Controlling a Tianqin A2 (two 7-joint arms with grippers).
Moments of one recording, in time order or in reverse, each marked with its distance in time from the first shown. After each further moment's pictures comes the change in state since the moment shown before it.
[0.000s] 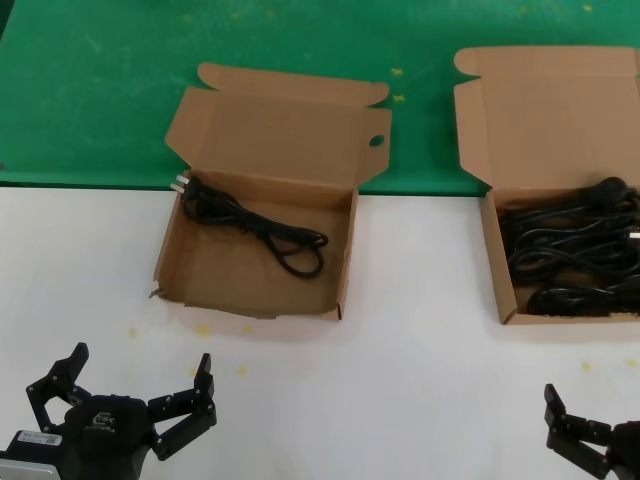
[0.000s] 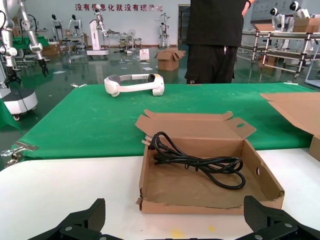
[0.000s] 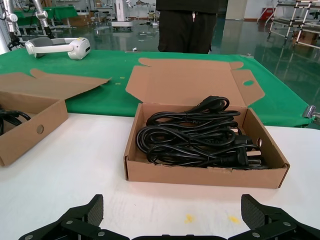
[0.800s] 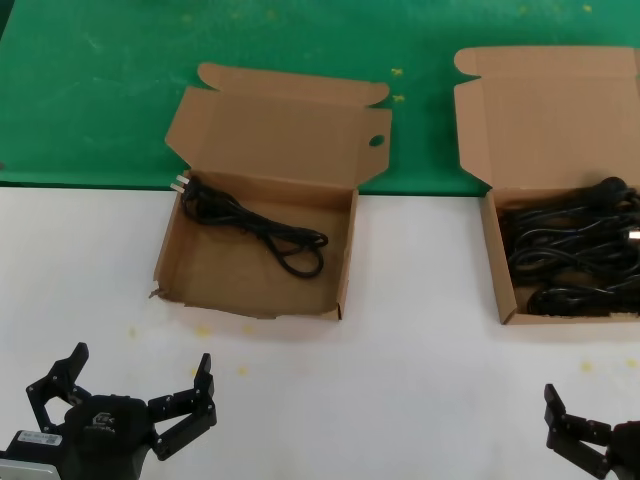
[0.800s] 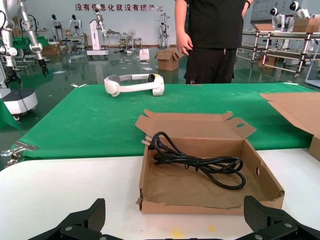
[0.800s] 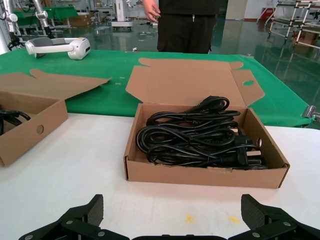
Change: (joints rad) left arm 0.000 0.000 0.000 0.000 0.000 0.000 0.000; right arm 0.000 0.000 0.000 0.000 0.000 0.000 0.000
